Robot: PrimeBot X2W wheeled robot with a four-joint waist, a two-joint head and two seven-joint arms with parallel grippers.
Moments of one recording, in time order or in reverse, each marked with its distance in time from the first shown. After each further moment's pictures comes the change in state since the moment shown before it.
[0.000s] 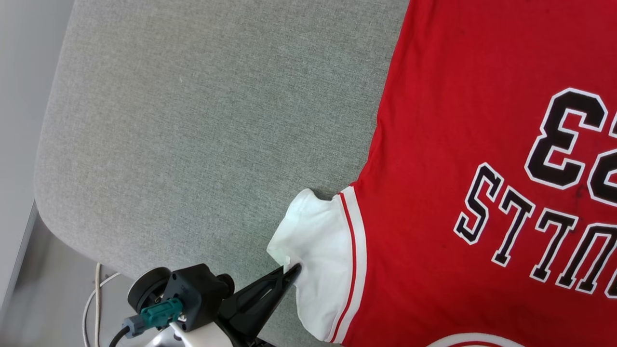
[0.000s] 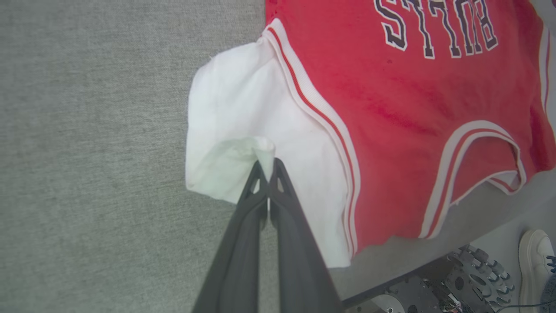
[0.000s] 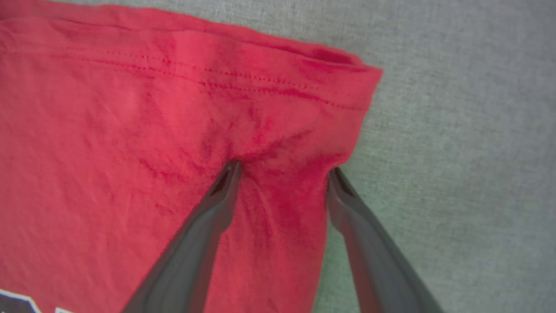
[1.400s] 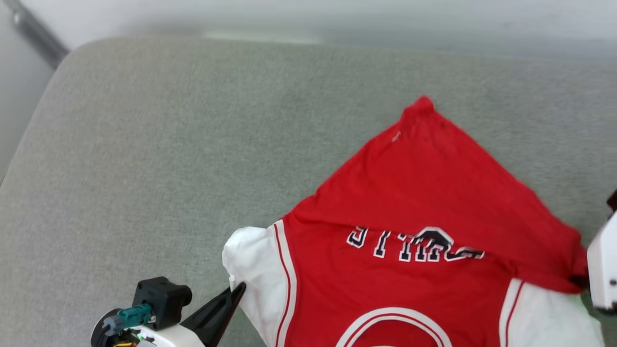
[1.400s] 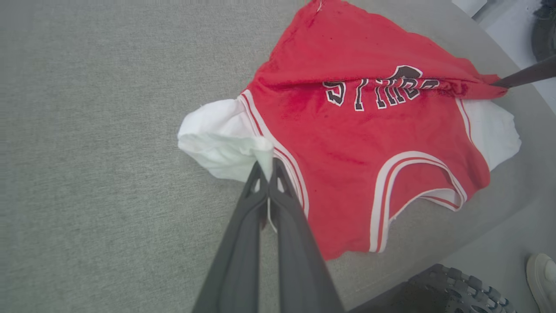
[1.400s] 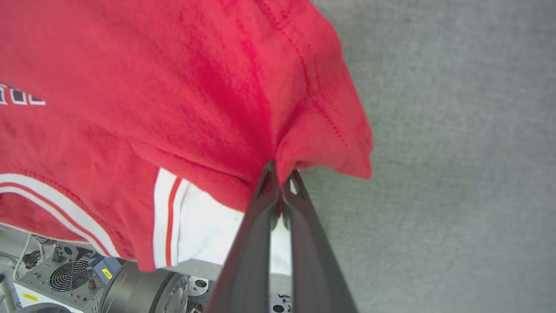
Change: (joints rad) left arm 0.121 0.021 0.071 0.143 -0.044 0.121 -0.027; right arm 0.804 0.094 0.044 -0.135 0.340 0.000 -0.221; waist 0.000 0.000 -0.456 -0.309
